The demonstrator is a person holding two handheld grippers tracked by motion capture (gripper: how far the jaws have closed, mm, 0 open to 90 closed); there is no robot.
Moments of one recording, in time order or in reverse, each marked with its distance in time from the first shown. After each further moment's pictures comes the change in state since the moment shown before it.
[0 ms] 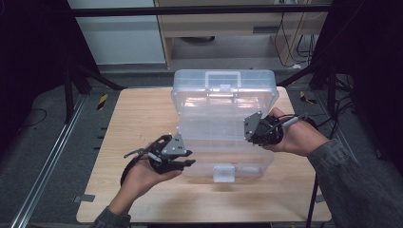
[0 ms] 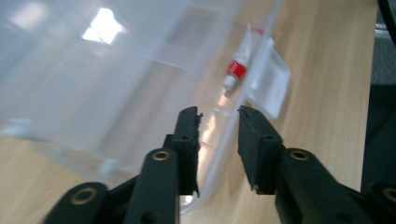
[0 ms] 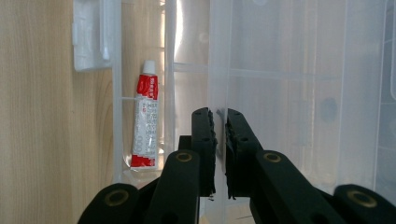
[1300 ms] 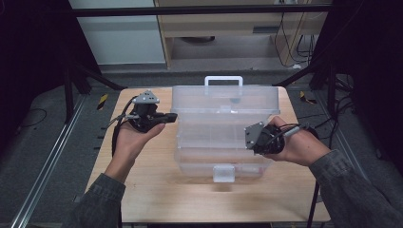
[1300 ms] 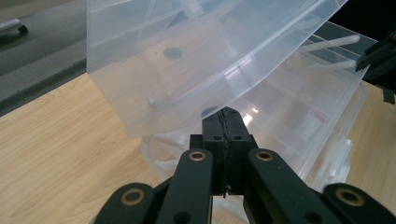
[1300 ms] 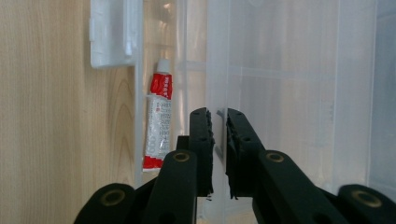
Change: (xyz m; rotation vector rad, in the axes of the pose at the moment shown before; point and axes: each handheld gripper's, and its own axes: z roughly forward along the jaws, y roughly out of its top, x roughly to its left) left arm 0.084 0.004 -0.024 -0.168 0.098 -0.337; right arm 0.022 -0.005 0.006 -0.016 -0.012 -0.013
